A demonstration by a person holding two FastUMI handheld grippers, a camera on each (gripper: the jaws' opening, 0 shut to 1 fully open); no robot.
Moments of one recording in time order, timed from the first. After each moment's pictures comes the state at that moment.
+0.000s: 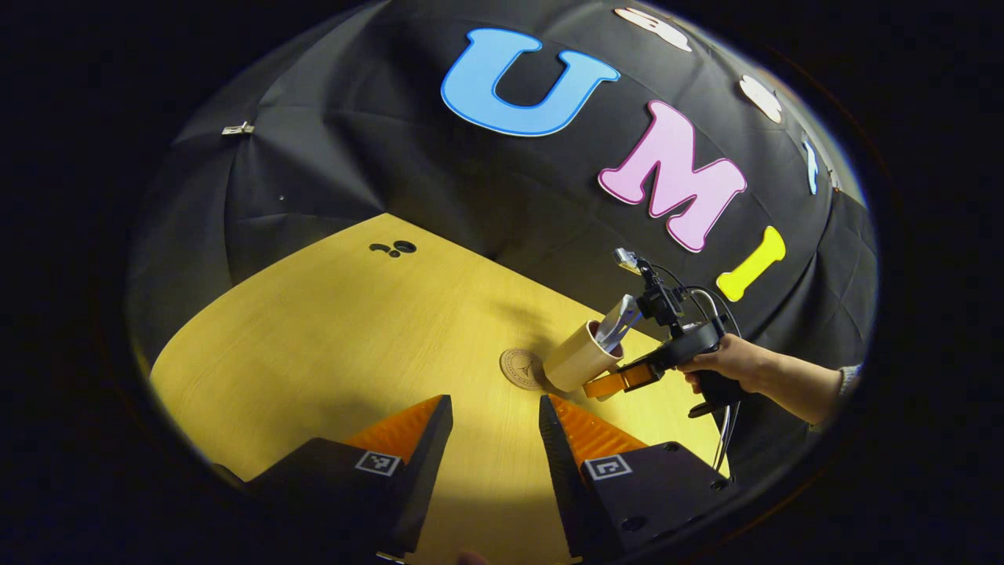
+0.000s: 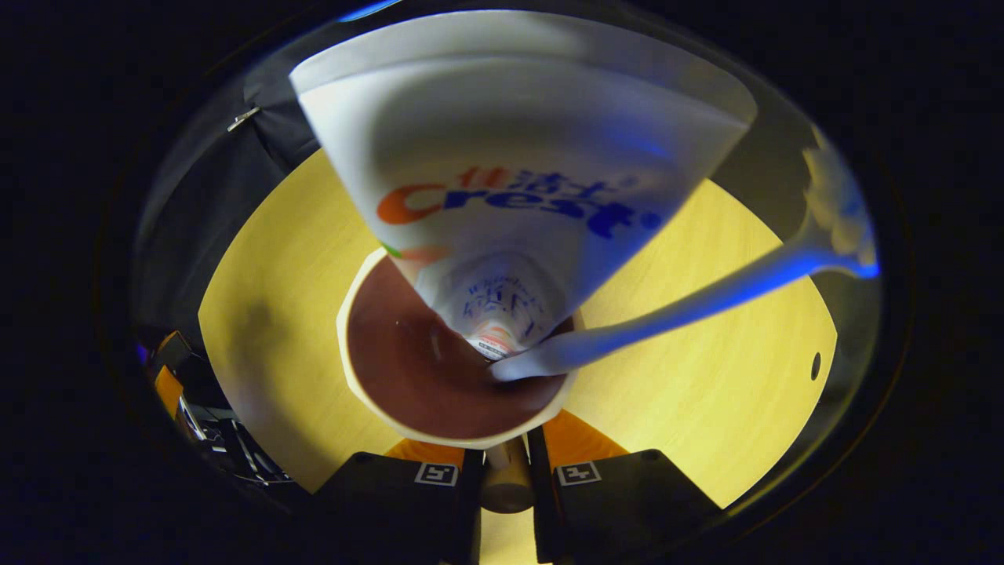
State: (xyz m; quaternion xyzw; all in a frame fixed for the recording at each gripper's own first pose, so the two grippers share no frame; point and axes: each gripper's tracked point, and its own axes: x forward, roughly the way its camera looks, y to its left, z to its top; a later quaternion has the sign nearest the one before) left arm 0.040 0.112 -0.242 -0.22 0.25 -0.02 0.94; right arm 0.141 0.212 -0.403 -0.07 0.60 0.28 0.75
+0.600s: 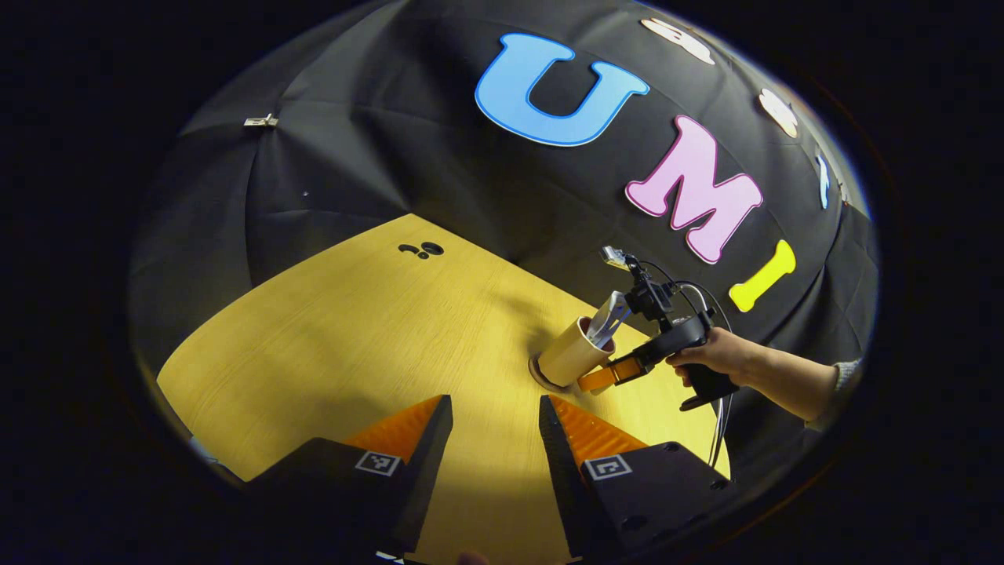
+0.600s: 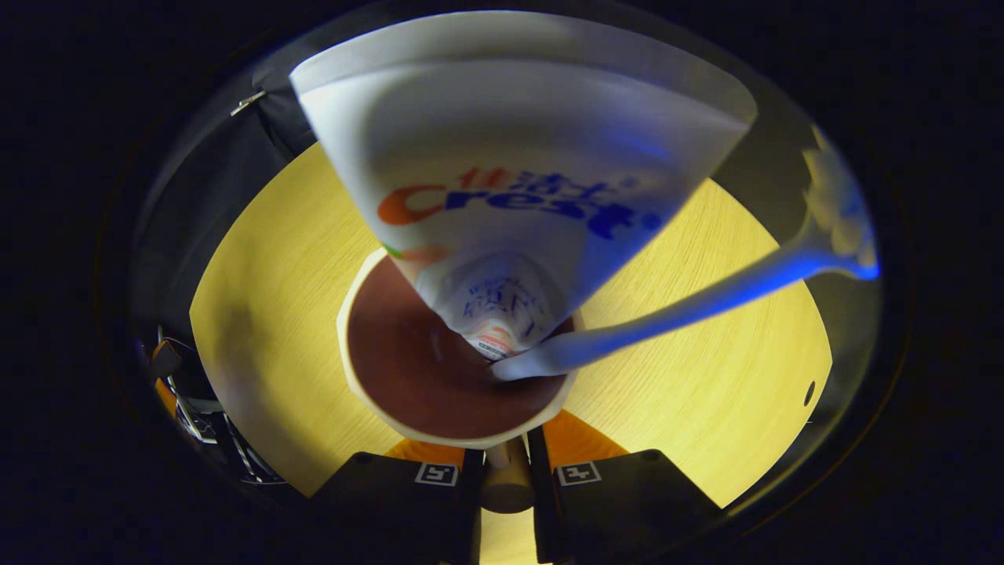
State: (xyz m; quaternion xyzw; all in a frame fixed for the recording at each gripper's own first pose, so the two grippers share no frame) left arm -0.002 0.140 -0.225 -0.24 0.25 0.01 0.94; right arm 0.150 0.244 -0.406 -0.10 0.60 0.29 0.74
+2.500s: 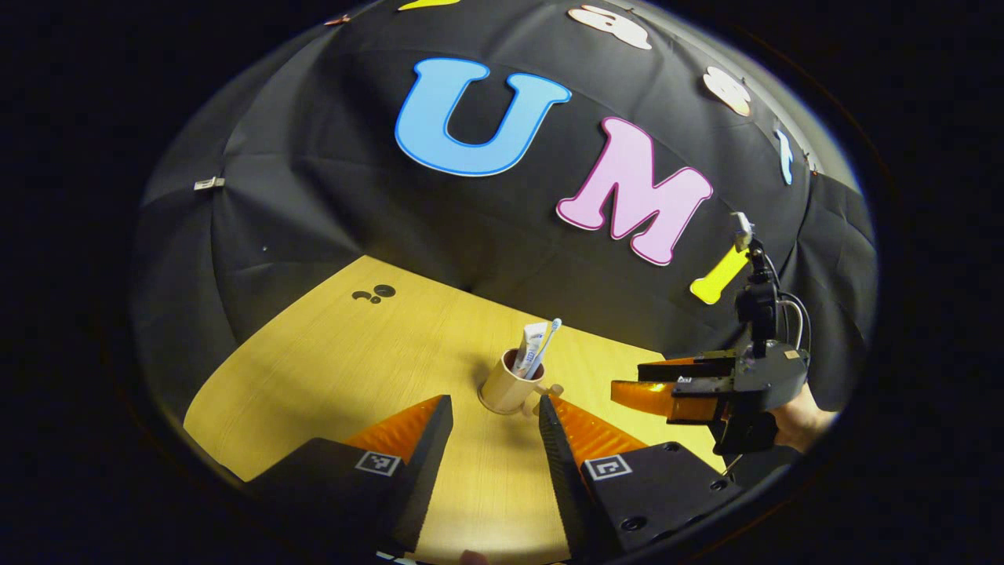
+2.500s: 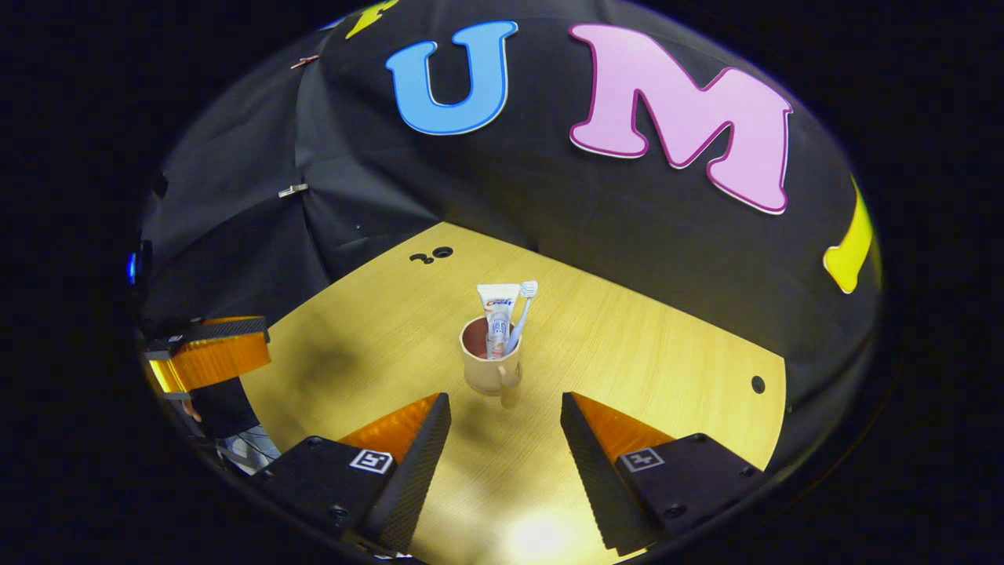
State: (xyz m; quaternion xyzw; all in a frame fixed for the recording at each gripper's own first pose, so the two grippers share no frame) left arm 0.020 0.071 -0.129 -0.17 0.23 -0.04 0.96; right arm 0.087 0.172 -0.199 -0.02 0.37 0.24 0.89
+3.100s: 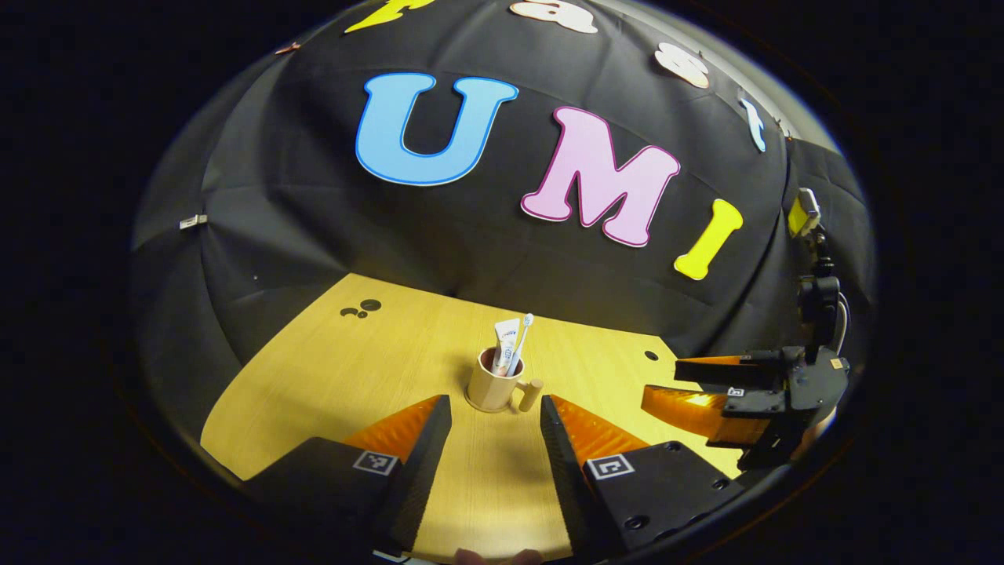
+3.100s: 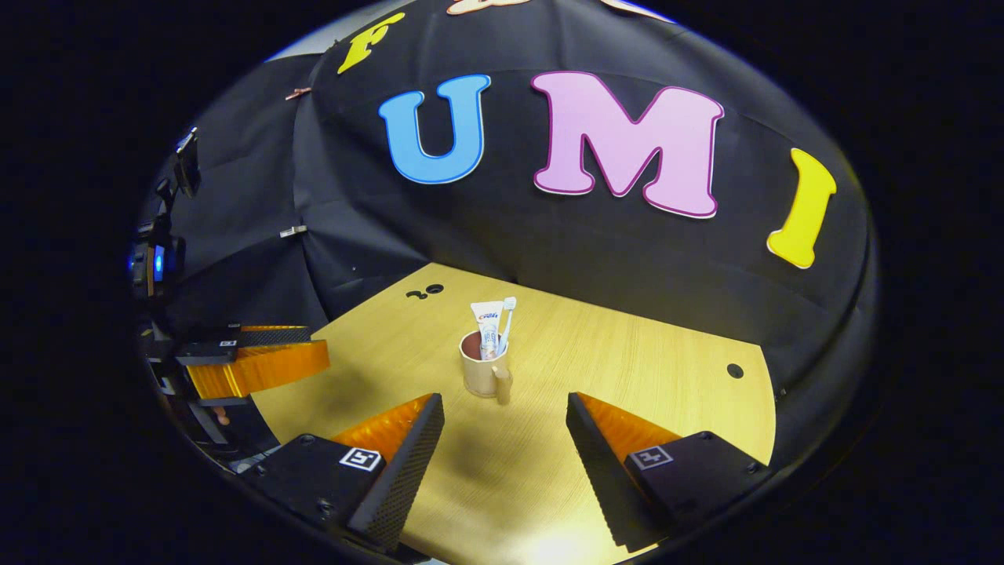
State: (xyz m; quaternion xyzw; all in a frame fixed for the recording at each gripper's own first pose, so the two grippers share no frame) left arm 0.014 0.031 -0.118 -0.11 0.22 -0.04 0.97; right arm 0.035 0.134 -0.151 0.02 0.31 0.20 0.93
